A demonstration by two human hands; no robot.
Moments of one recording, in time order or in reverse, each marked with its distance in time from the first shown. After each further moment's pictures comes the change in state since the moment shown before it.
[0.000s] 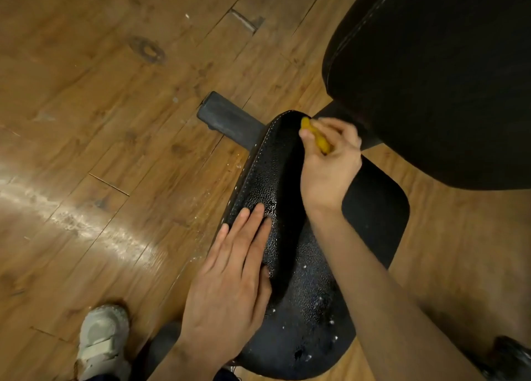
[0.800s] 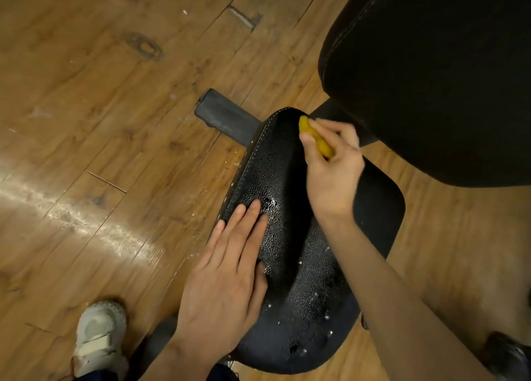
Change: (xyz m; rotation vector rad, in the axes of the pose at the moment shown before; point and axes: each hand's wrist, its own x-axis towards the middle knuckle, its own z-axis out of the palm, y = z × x) left_hand 0.002 0.001 -0.001 0.006 0.022 0.013; right_hand 0.001 0.009 -0.015 -0.008 -0.082 -0.055
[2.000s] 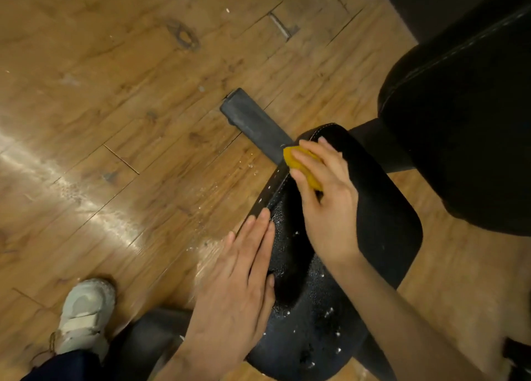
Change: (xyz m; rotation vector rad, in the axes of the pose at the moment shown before) left_hand -0.023 -0.005 0.006 -0.045 0.071 -0.125; right_hand -0.043 -0.033 0.008 -0.096 -0.356 -0.406
